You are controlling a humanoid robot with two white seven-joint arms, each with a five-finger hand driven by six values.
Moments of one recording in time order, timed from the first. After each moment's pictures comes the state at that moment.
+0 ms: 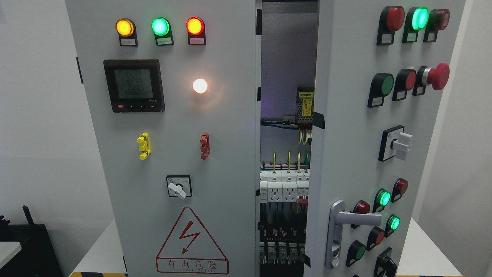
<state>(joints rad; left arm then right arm) 0.00 -0.04 -0.04 0.00 0.09 -0.11 -0.25 0.15 0.05 0.20 -0.12 -0.15 0.04 -0.02</state>
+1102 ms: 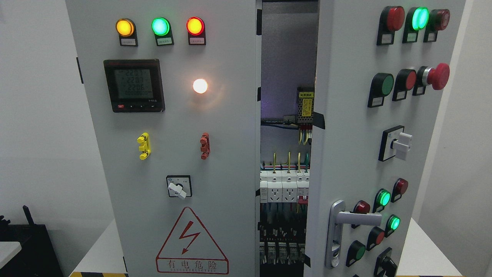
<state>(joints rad) 0.23 -0.01 -0.07 -0.29 0.09 -0.11 -0.27 0.14 0.07 0.11 -0.12 -0.14 0.02 -0.03</state>
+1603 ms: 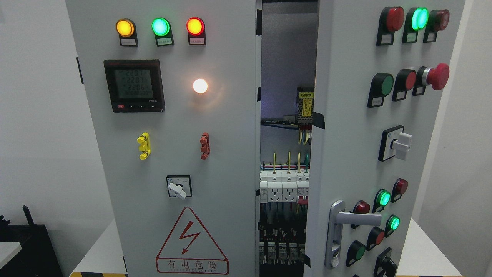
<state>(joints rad) 0.44 0.06 -0.10 -0.68 0.22 -0.11 -0.28 0.14 0.08 0.10 -0.13 -0.14 0.02 -0.02</state>
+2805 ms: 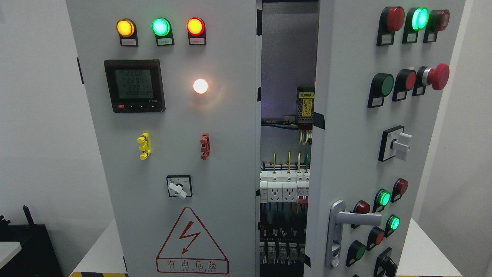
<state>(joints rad) 0.71 0.52 -0.14 -1.48 0.66 -0.36 -0.28 0.14 0.11 0.10 -0.13 -0.14 0.02 -0.02</state>
